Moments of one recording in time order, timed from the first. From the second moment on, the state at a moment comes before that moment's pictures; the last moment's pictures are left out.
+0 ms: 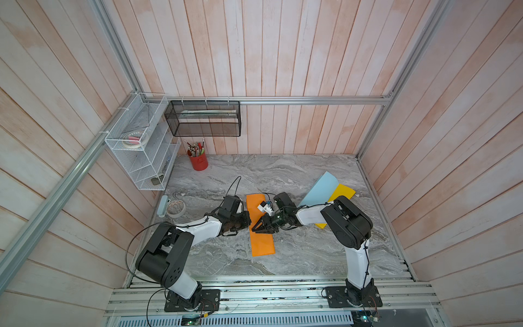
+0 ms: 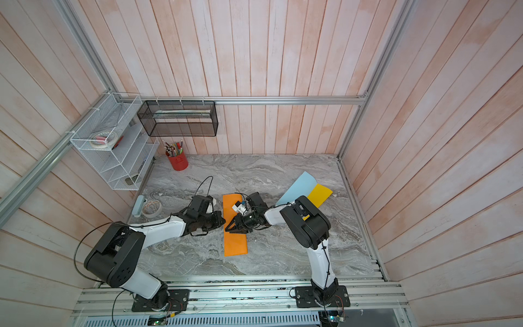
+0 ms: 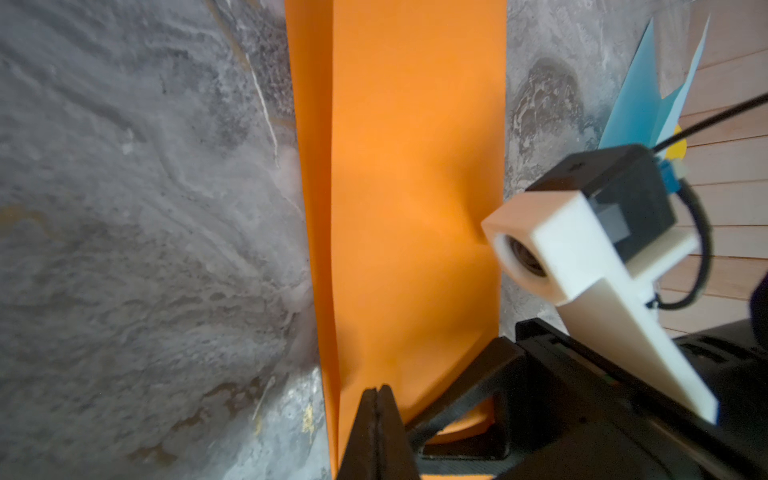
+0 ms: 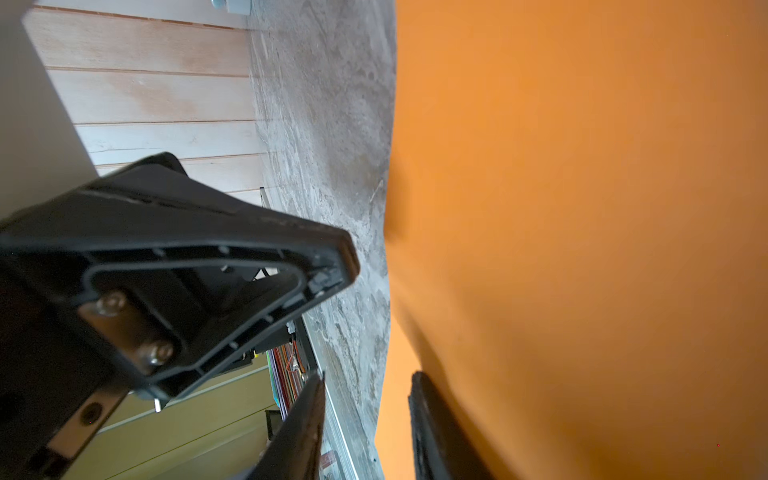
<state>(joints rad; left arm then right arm) -0.46 1.58 0.72 -0.06 0.32 -0.69 0.70 2.06 1.05 0.15 -0.96 0.78</state>
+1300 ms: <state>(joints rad) -0.46 1.65 0.73 -0.01 0.36 -0.69 0.70 2.07 1.06 0.14 -0.97 0.78</state>
